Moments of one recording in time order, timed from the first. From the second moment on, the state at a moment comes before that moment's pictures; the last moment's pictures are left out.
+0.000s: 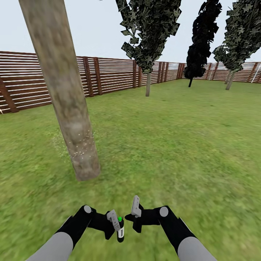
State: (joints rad) left arm -0.63 -0.07 0.05 -0.49 -0.76 0.00 -1.04; right arm -0.58 0.17 0.01 -0.60 0.74 -0.28 0.93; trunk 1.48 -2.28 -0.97
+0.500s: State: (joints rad) left arm -0.63 -0.07 0.05 -0.49 -0.71 -0.01 -1.09; right arm -0.58 0.17 0.01 -0.60 0.75 -0.28 0.93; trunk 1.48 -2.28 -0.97
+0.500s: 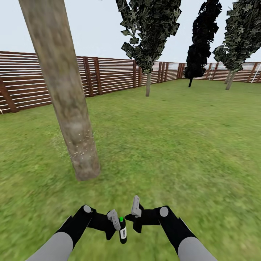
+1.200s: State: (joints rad) left arm -0.63 -0.08 0.06 -0.49 -0.70 -0.01 -1.09; right arm -0.58 0.17 0.01 -0.60 0.75 -0.28 0.93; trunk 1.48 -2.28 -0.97
